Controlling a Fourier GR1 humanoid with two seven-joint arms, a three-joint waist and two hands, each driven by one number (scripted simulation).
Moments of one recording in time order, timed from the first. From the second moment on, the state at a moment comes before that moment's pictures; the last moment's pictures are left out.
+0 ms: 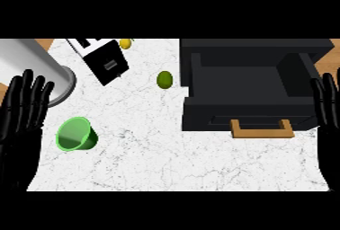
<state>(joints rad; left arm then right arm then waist) 0.00 0.13 -0.02 -2.10 -0.03 0.03 0.03 -0.02 -0.07 -0.04 -2.10 0.00 -0.02 -0.02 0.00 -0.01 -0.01</state>
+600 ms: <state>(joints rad) 0.03 0.30 0.19 -1.86 0.53 -0.37 0.00 -0.05 -0.12 0.02 -2.05 -0.03 0.08 0.08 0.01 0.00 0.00</state>
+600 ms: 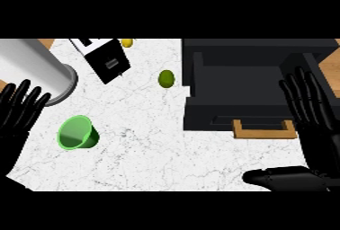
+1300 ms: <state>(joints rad) -0.11 0.38 0.28 -1.30 0.43 -0.60 -0.17 -0.18 -0.14 -0.03 -1.89 -0.06 0.13 0.08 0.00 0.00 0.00</state>
